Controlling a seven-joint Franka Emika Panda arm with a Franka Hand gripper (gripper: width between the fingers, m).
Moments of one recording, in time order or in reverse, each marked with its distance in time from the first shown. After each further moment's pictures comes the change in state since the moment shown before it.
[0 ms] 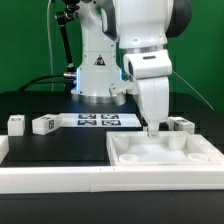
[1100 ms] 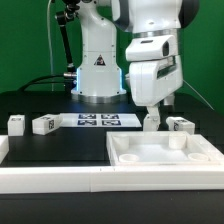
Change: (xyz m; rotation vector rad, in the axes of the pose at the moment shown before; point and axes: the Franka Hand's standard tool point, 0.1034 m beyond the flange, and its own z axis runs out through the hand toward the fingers) arm 0.035 -0.005 -0.012 -0.046 0.019 0.576
